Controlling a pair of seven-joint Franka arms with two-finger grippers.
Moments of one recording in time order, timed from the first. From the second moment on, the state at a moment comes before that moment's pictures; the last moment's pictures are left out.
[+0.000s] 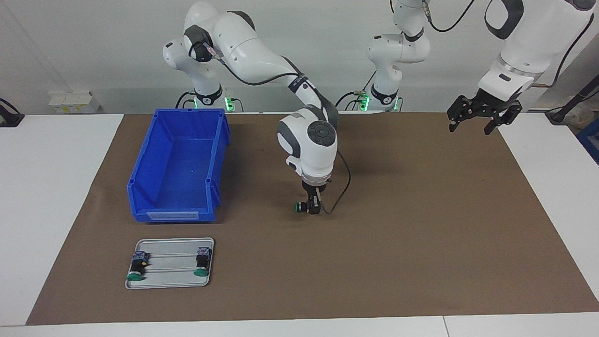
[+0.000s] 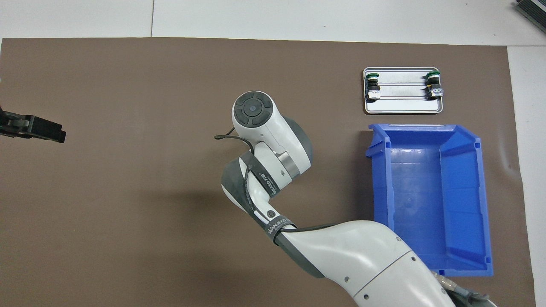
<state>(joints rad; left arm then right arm) -0.10 0.01 0.07 -1.56 -0.02 1.57 0.15 0.62 0.73 -0.02 -1.28 -0.02 1.97 2.16</state>
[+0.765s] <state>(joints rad) -0.10 0.01 0.07 -1.56 -0.02 1.57 0.15 0.40 0.50 -0.03 -1.13 0.11 1.59 1.75</state>
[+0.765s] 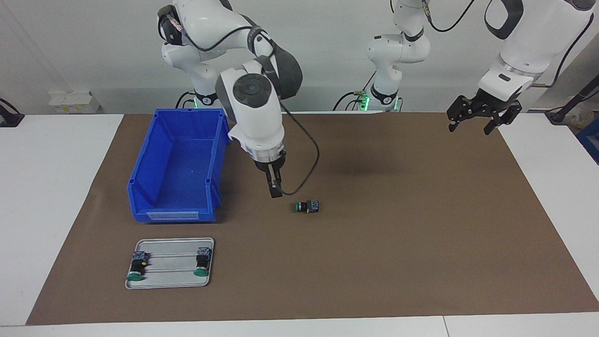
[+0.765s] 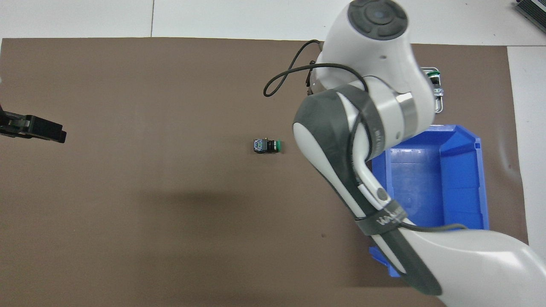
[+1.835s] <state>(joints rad) -0.21 0.01 0.03 -1.60 -0.02 1.69 0.43 0.03 0.14 -0.03 -1.32 0.13 1.37 0.35</state>
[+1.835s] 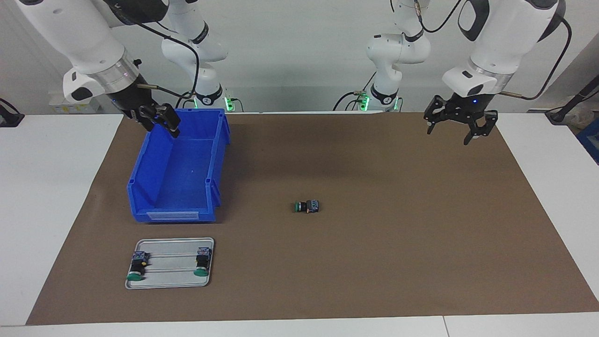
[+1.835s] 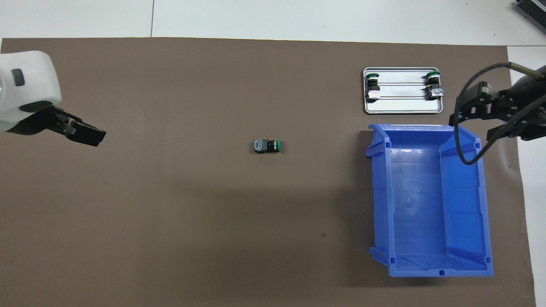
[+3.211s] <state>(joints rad) -0.56 0.23 0.02 -1.74 -0.05 2.14 0.88 -0.06 -0.07 0.09 -1.68 -0.05 1.65 0.08</state>
